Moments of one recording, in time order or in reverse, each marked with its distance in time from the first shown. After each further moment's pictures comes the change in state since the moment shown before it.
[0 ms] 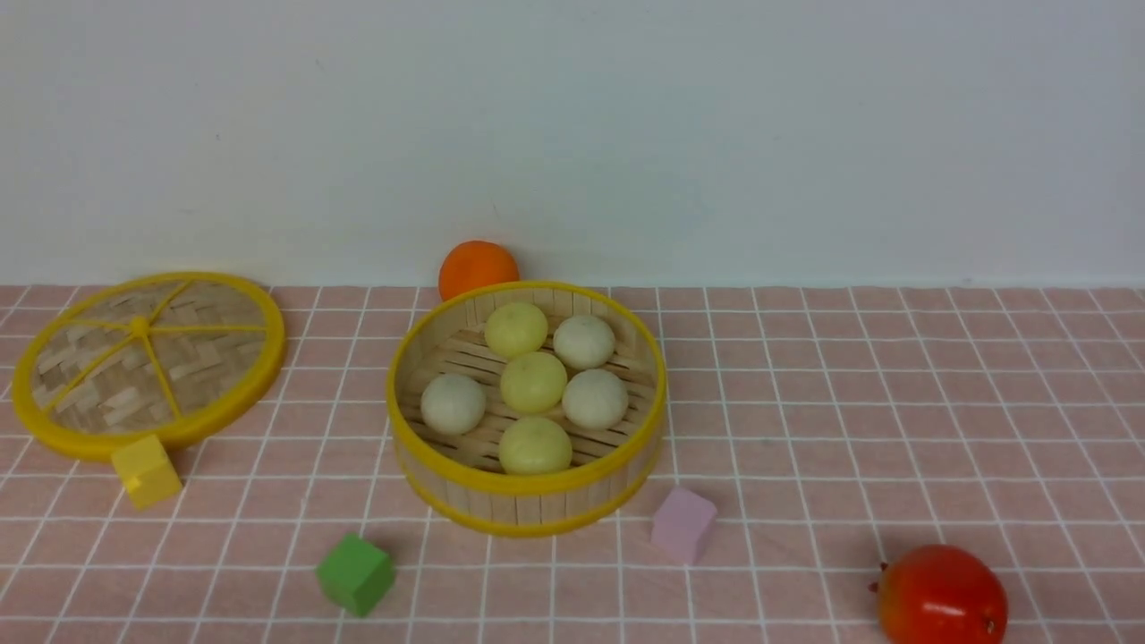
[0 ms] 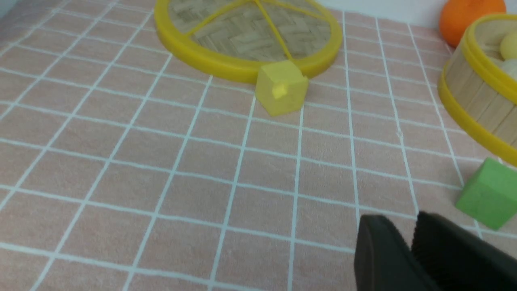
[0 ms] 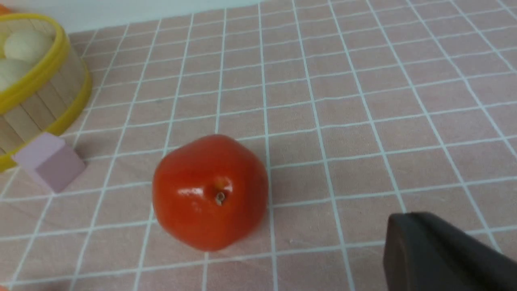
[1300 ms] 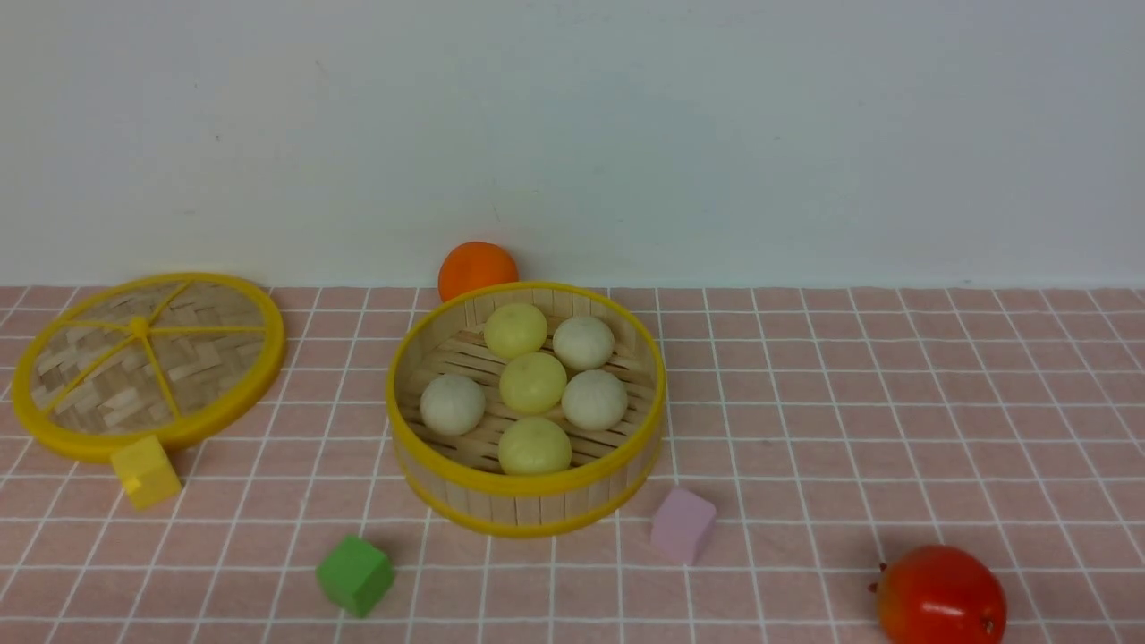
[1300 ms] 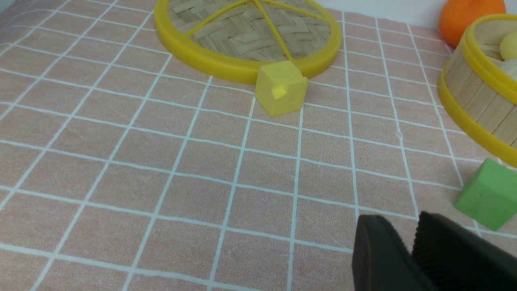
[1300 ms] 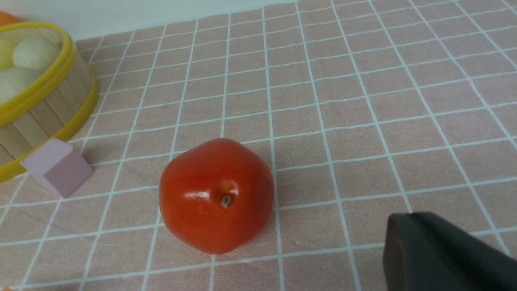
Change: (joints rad) right arm -0.002 -0.001 0.001 0.020 -0.004 -0.005; left arm 0.000 0.000 0.000 0.000 0.000 0.000
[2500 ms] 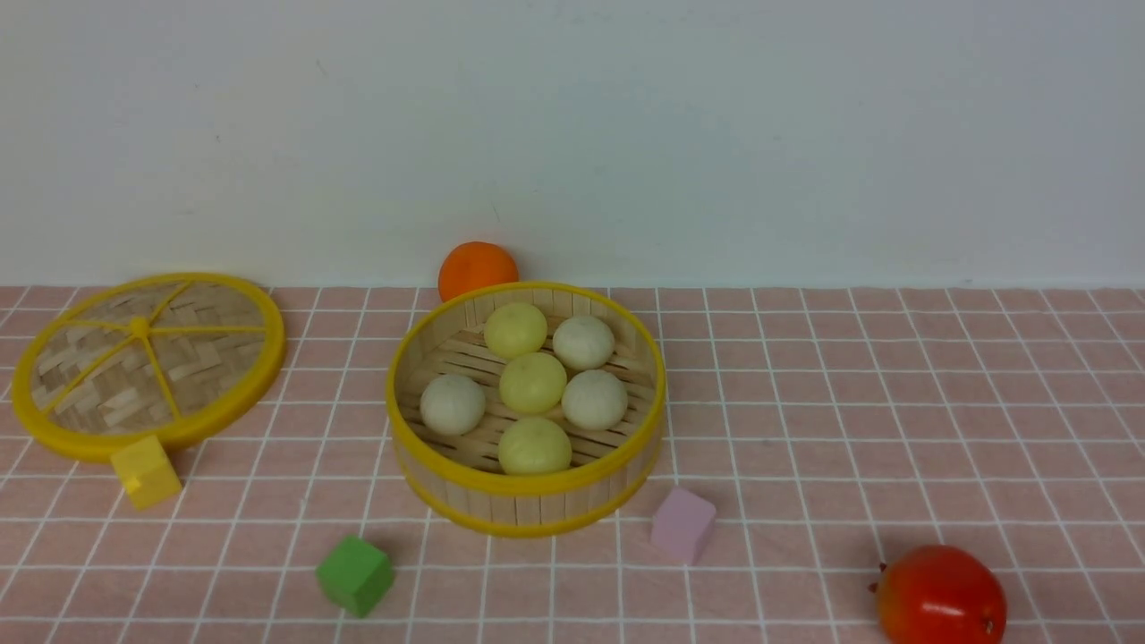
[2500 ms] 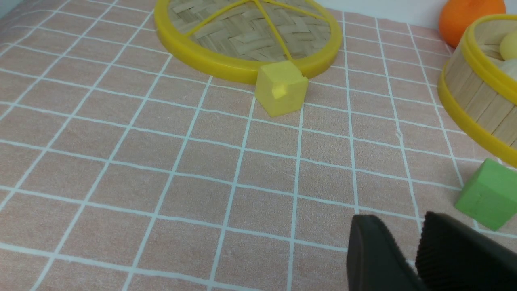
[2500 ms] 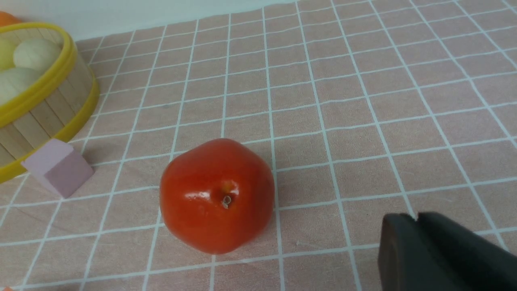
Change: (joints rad) right arm 0.000 0.000 0.000 0.000 0.000 0.000; left arm 0.000 0.000 0.000 0.000 0.000 0.000
